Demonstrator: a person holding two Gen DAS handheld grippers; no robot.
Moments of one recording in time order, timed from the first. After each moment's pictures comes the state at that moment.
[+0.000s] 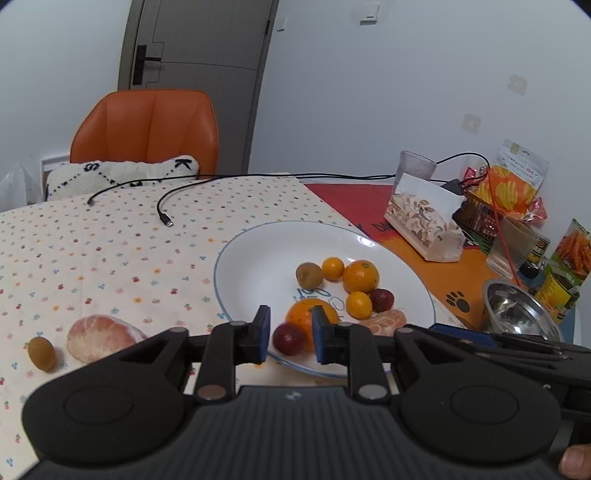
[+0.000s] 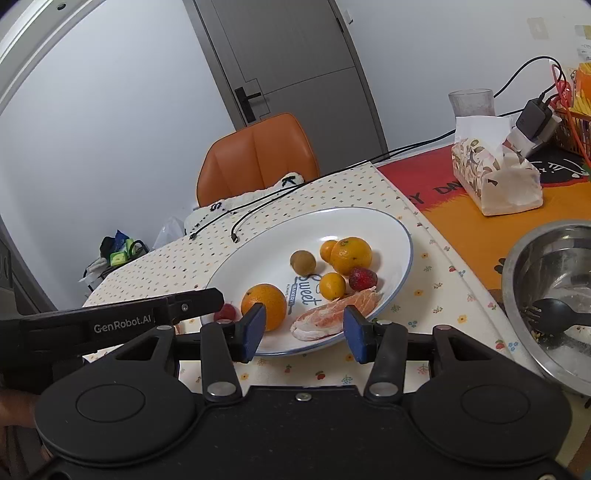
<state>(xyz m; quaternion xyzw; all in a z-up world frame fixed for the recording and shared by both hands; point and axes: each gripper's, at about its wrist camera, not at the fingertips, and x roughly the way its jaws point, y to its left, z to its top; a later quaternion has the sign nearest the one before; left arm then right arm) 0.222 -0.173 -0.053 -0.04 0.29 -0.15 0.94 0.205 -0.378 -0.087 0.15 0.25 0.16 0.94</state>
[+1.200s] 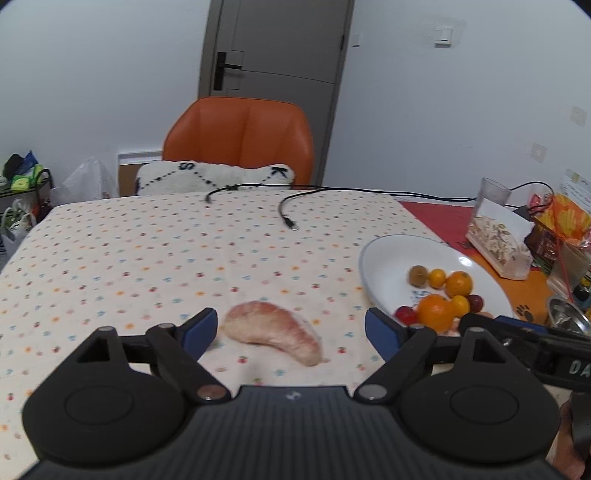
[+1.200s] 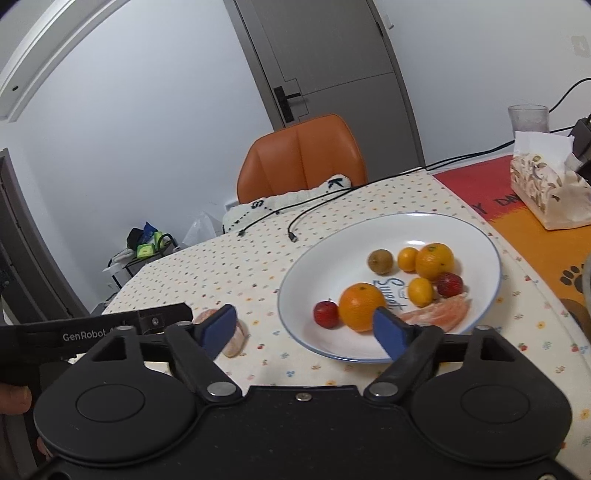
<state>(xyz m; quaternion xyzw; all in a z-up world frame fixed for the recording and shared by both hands) 0.188 -0.080 -0.039 -0.06 0.29 -0.03 0.96 0.199 -0.321 -0.073 0.13 0.24 0.20 0.94</state>
